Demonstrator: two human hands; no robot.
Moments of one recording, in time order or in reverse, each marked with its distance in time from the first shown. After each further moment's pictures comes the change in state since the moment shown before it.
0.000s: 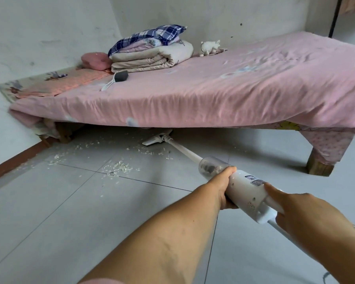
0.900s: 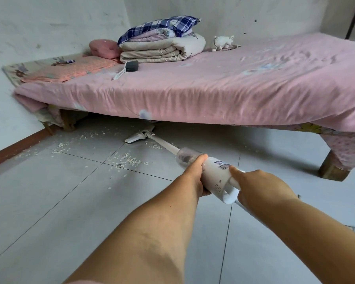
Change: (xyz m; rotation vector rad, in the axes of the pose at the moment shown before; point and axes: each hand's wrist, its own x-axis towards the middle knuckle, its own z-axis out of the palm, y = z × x) left_hand -0.009 0.042 -0.117 -0.206 0.086 0.121; right_hand 0.054 -0.126 0.003 -0.072 -0.030 -0.167
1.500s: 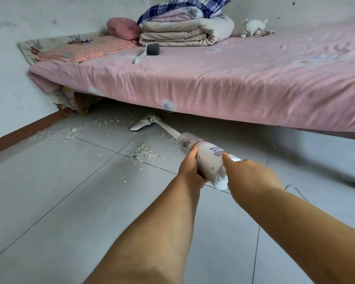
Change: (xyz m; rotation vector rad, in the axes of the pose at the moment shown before) left_hand 0.054 0.058 -0.087 -0.331 -0.074 0.144; right_hand 0.085 -0.105 0.003 -0.072 -0.091 -0.043
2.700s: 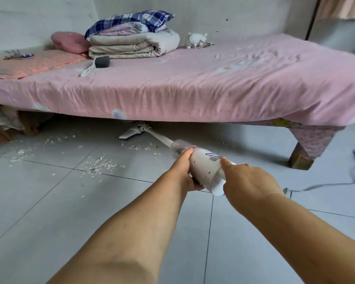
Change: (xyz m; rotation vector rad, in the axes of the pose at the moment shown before) left_hand -0.032 -0.072 0.086 0.265 0.005 -0.259; right_hand -0.081 0.102 0.010 0.082 0.140 0.218
